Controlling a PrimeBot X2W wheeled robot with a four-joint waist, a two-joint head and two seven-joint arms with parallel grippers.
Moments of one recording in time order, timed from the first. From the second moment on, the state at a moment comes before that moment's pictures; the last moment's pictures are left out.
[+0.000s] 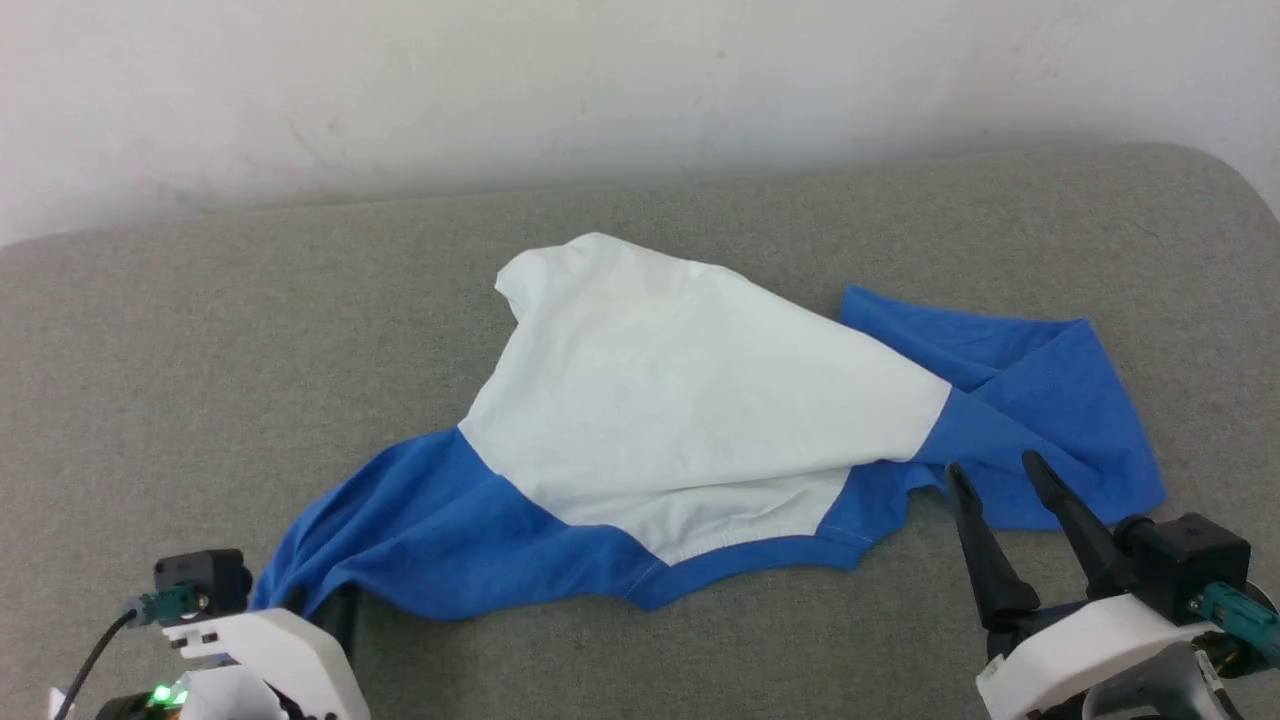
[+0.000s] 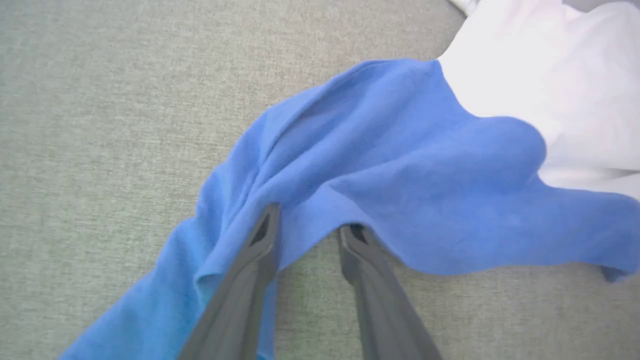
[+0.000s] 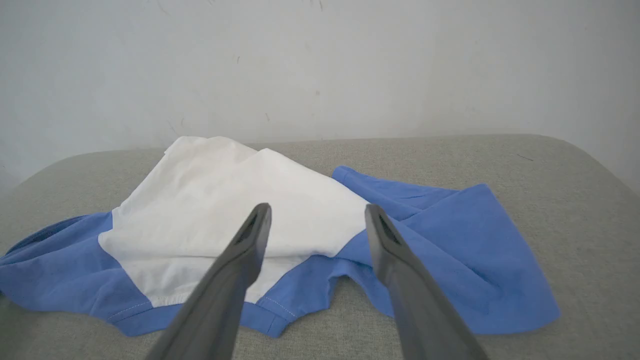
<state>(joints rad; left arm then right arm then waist) 0.06 0.33 -0.07 0.05 -0.48 0.13 0.37 0.13 -0.05 0.03 -0.22 0.20 0.13 0.11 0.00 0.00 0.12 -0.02</state>
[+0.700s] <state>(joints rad) 0.00 0.44 -0.24 -0.15 -0.49 -0.03 0.61 0.15 -0.05 0.05 -0.27 0.19 0.13 0.15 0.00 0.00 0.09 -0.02</state>
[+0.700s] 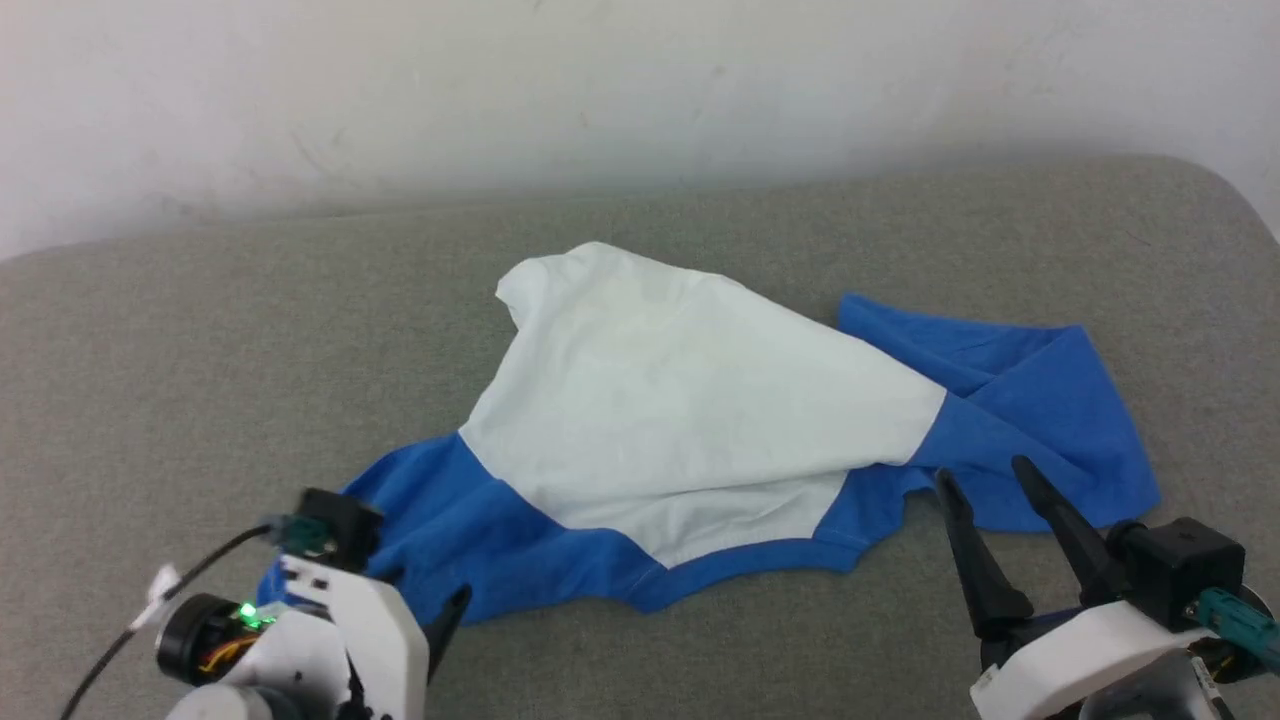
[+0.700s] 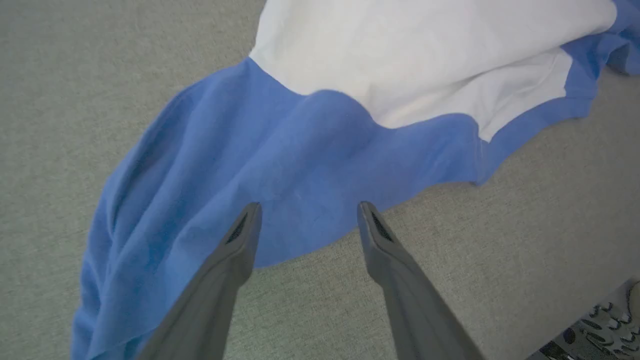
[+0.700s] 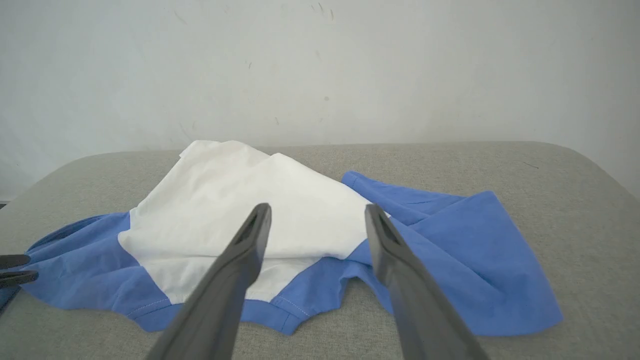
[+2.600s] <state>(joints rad) -0.14 0.37 -0.39 0.06 -0.56 -0.05 0.41 -0.35 -0.42 0.33 0.32 0.52 0.13 0.75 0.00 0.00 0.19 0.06</state>
